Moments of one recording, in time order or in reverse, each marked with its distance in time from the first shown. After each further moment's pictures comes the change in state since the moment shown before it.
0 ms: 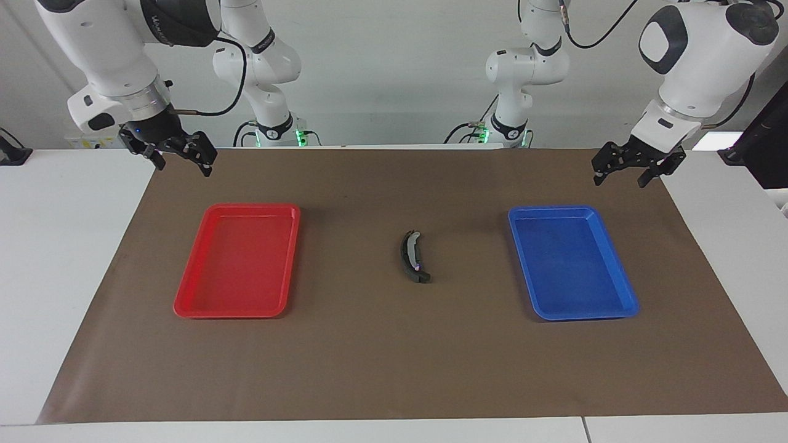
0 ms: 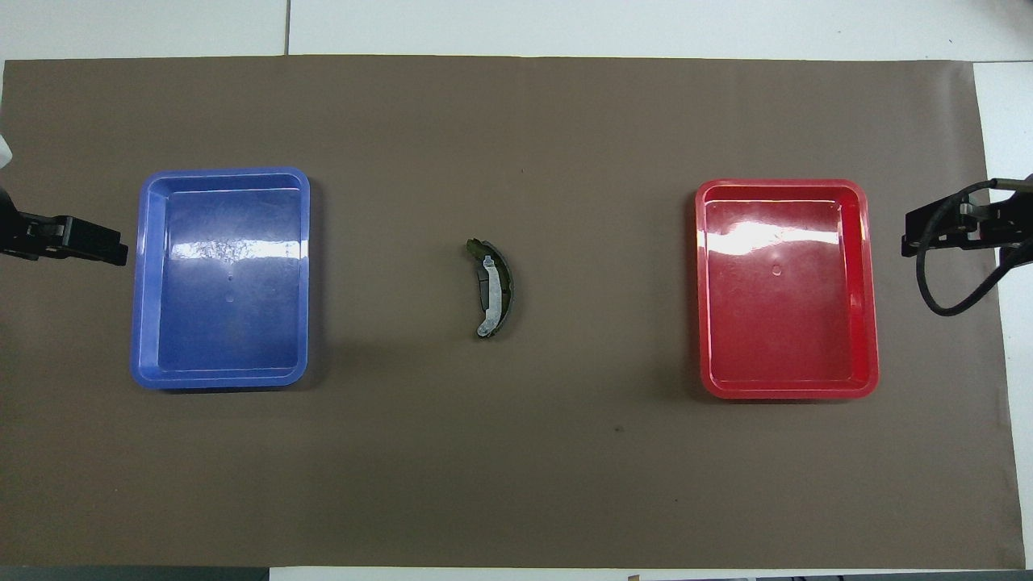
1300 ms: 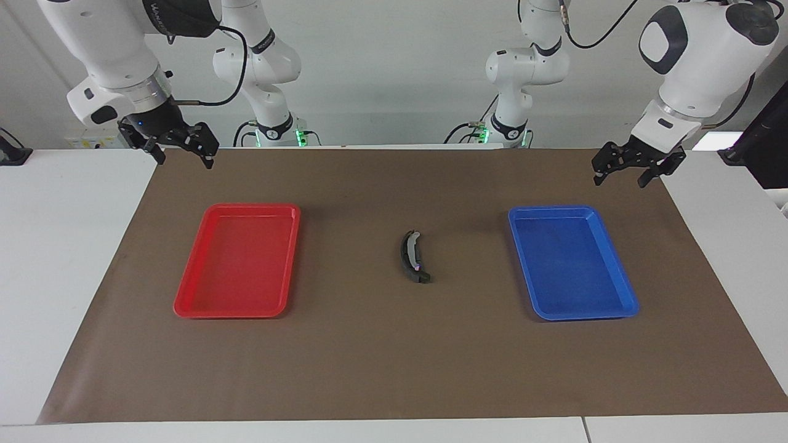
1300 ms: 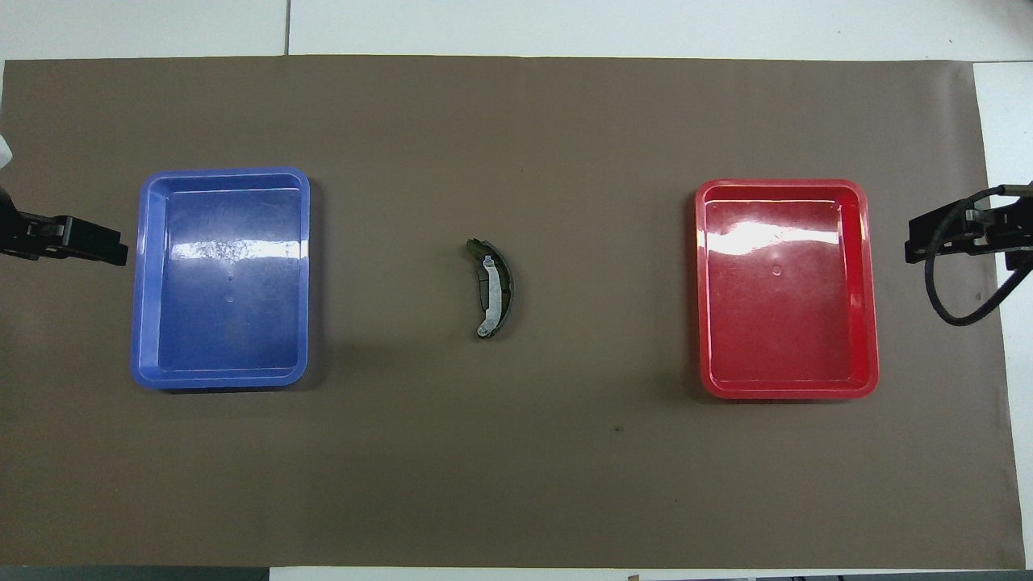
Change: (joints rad) left arm 0.000 0.000 0.000 0.000 0.000 0.000 0.000; right arm 0.004 0.002 0.003 0.027 0.000 -0.029 -0.033
